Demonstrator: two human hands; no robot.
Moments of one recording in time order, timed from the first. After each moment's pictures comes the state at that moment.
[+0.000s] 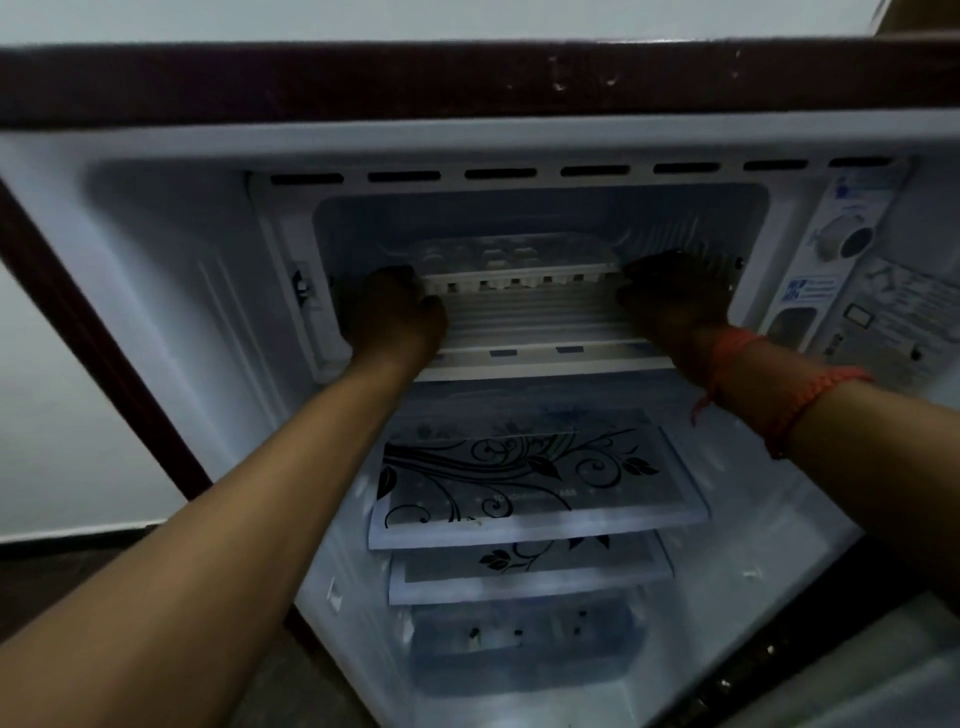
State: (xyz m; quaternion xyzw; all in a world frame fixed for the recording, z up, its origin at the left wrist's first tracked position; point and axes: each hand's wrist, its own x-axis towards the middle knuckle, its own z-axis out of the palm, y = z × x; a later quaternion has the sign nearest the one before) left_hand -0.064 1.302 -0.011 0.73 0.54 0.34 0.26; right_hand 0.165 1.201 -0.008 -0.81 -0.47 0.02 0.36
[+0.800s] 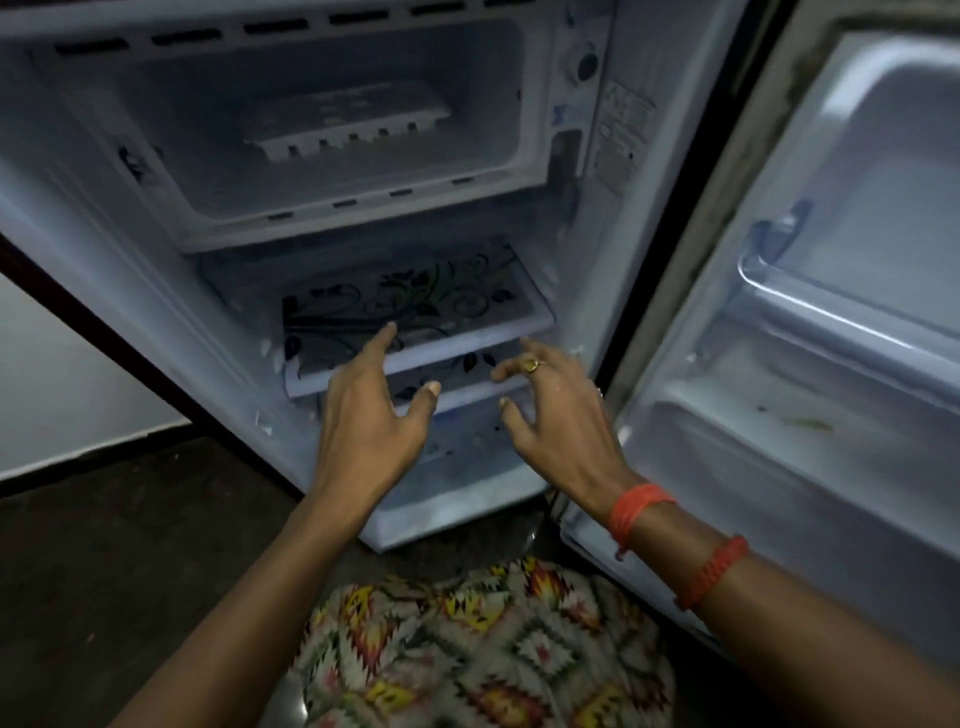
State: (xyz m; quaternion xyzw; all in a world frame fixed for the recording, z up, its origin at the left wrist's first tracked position) left_hand -0.113 1.048 -0.071 0.82 0.43 0.21 0.30; right_hand 0.035 0.931 -0.085 -0.82 -0.49 0.10 0.30
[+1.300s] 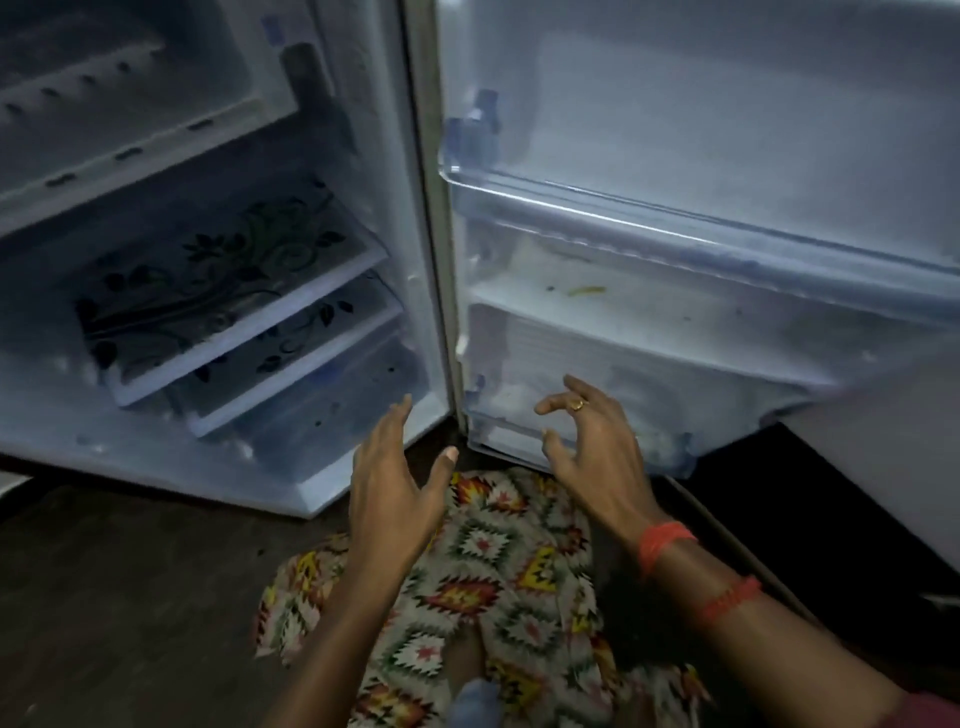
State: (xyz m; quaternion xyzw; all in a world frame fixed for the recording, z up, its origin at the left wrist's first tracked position) left_hand -0.083 0.879 -0.114 0.84 0.36 0.06 0.40; right_hand 0.049 0.716 -0.122 -0.91 -0.24 0.15 0.31
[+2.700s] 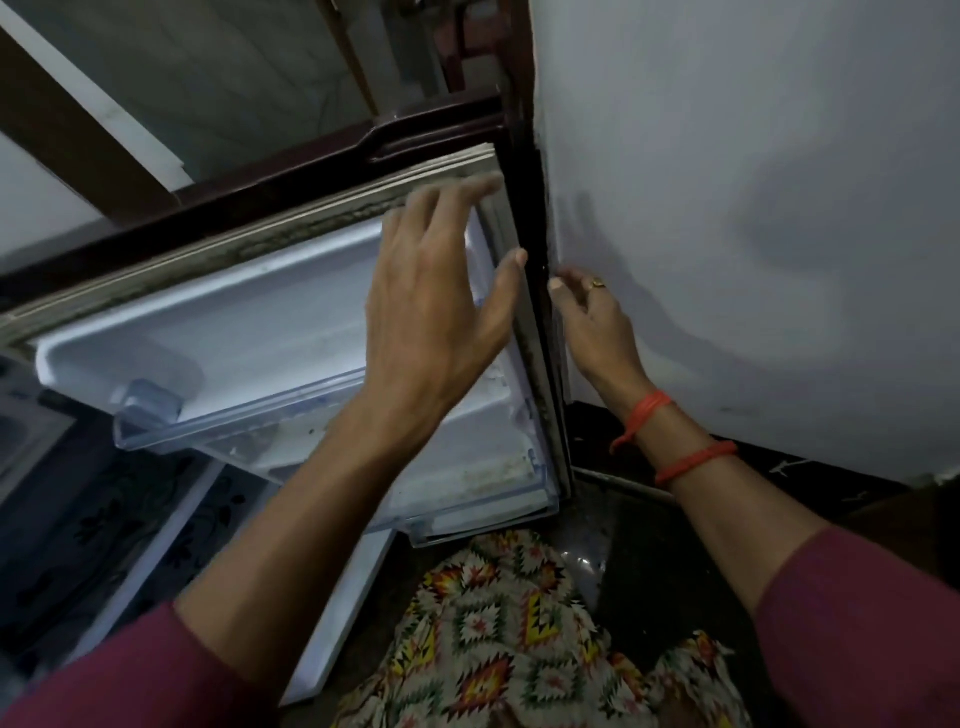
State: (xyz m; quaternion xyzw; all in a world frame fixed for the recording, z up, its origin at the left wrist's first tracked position) left_hand 0.133 0.586 0.142 0.94 -0.11 0.24 0.20; right_hand 0.202 0.455 0.005 -0.76 0.06 -0.03 0.64
